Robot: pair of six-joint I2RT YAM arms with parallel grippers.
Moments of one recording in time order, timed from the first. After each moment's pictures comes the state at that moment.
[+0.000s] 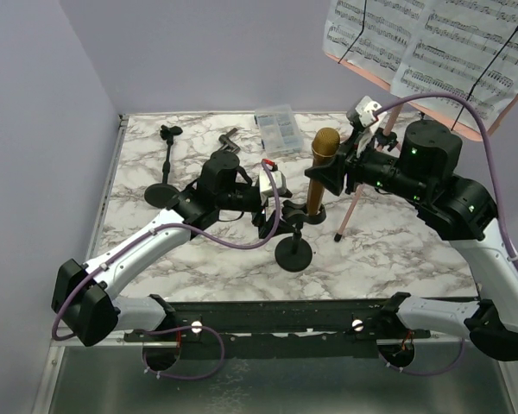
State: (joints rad) left arm -0.71 1.27 1.06 -0.11 0.80 0.27; right arm 0.73 1.12 1.66 -0.71 -0.23 -0.03
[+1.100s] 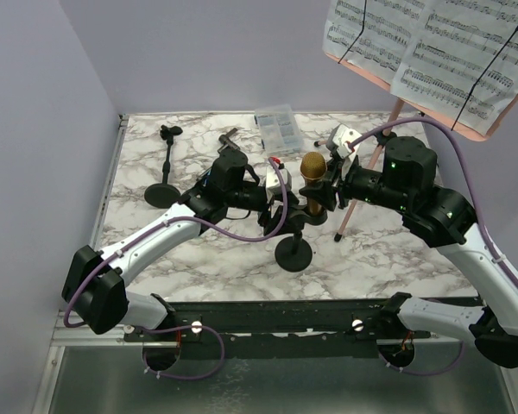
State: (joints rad) left arm -0.71 1.36 1.06 -0.04 0.89 0.21; right arm 0.73 1.07 1.44 -0.62 -0.30 -0.22
